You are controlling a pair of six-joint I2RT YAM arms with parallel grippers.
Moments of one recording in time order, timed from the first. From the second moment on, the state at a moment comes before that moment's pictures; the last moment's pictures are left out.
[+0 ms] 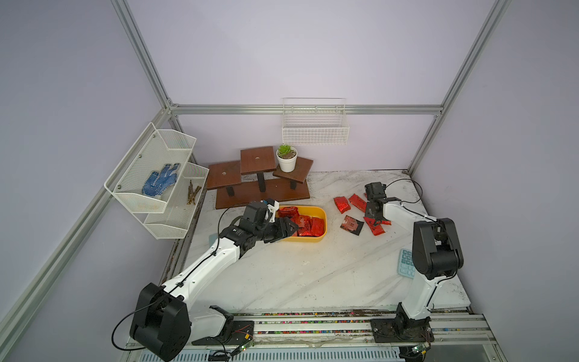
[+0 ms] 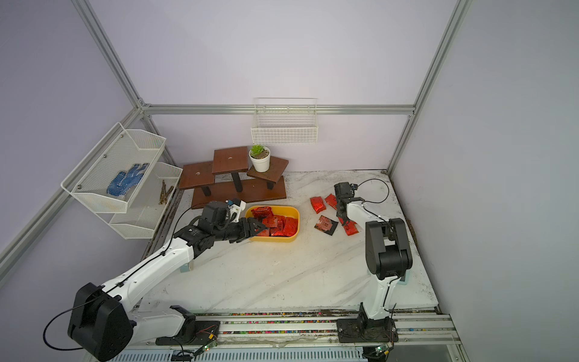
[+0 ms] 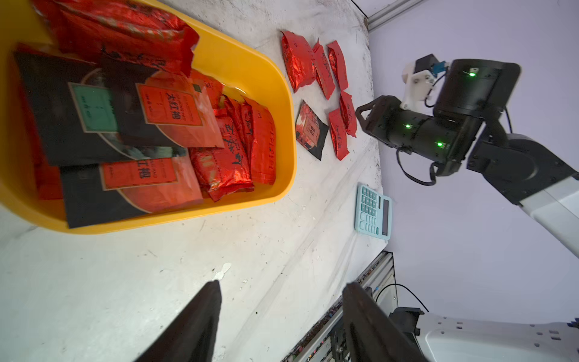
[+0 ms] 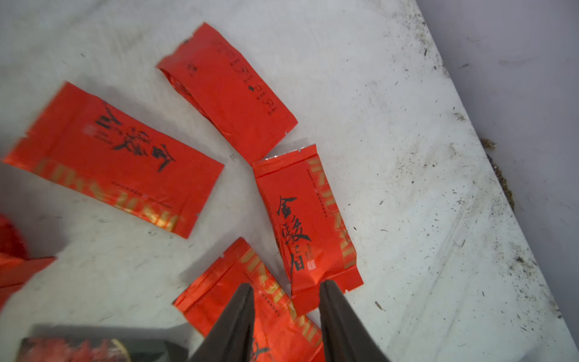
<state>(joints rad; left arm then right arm) -0.42 1.26 0.93 -0.37 0.43 -0.72 0.12 1.82 1.27 -0.45 0.46 0.34</state>
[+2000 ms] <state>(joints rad) -0.07 1.07 0.74 -0.54 0.47 -0.67 0.54 2.21 1.66 -0.14 -0.41 0.22</state>
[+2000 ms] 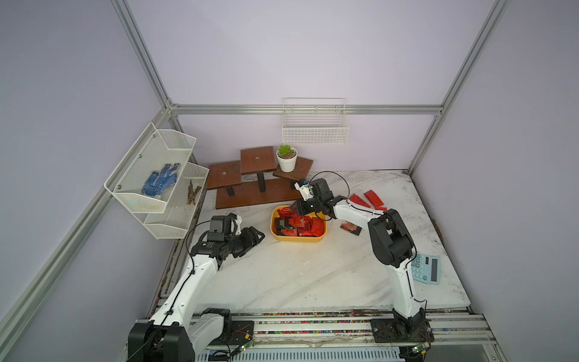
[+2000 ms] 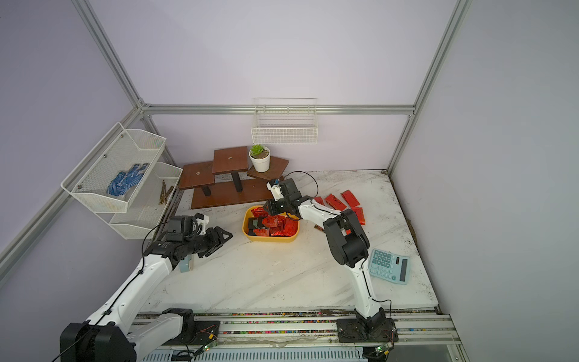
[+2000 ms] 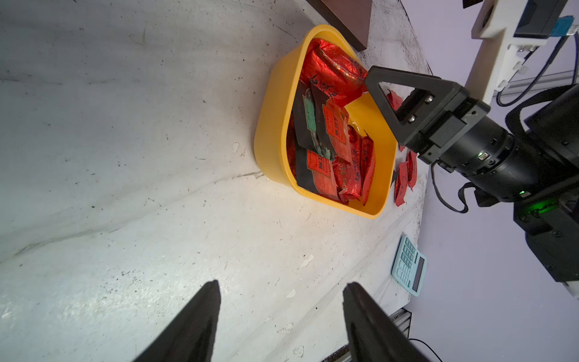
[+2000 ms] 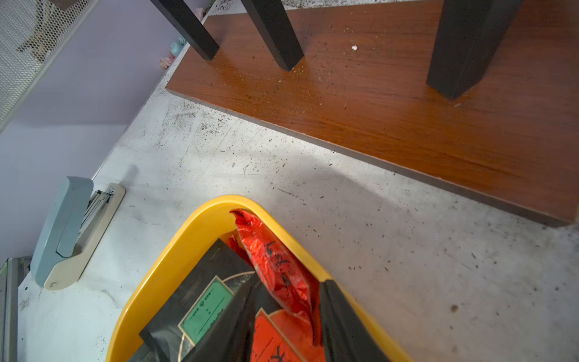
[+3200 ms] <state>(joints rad) -0.07 1.03 0.74 -0.54 0.50 -0.68 0.55 2.00 1.56 -0.12 -0.42 0.29</state>
